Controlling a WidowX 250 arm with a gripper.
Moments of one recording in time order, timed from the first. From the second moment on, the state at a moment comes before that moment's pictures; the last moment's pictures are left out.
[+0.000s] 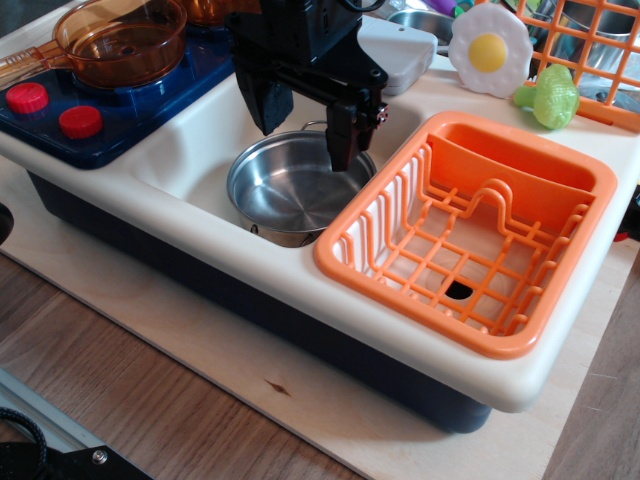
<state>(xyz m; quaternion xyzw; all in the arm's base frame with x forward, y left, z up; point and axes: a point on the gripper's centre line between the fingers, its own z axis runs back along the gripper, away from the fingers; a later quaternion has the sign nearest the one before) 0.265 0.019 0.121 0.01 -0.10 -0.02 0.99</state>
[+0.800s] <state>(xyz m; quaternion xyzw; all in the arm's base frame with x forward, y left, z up) 0.274 0.050 0.091 0.00 -0.10 -0.06 0.99</state>
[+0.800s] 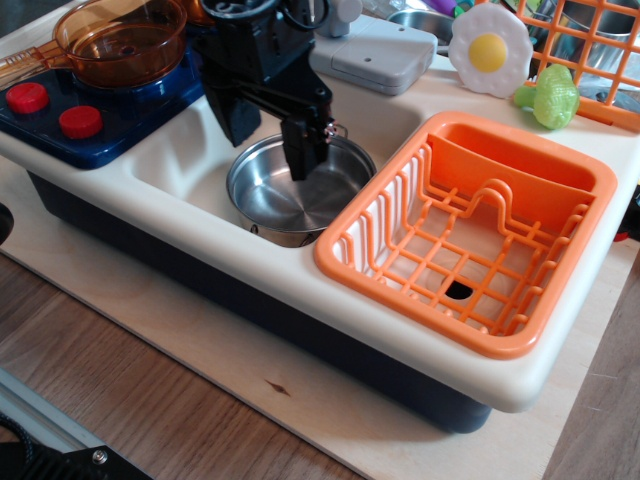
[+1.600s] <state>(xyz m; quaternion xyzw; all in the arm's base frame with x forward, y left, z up) 0.293 0.063 0.060 0.01 -0.15 -0.10 0.98</state>
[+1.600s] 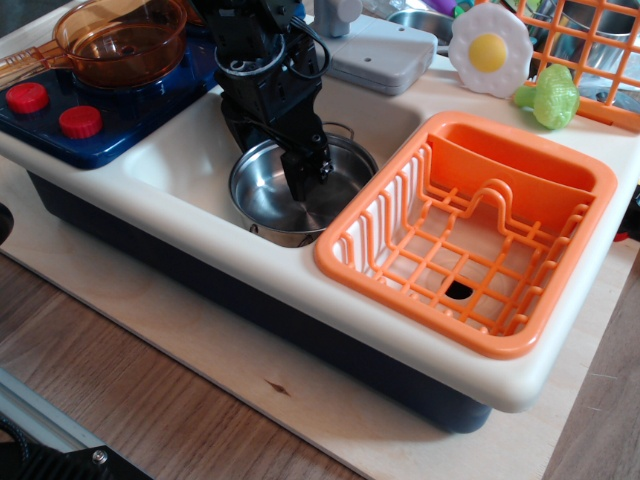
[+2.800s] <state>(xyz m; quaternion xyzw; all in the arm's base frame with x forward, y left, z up) 0.266 0.051 0.145 0.12 -0.06 -0.09 0.99</state>
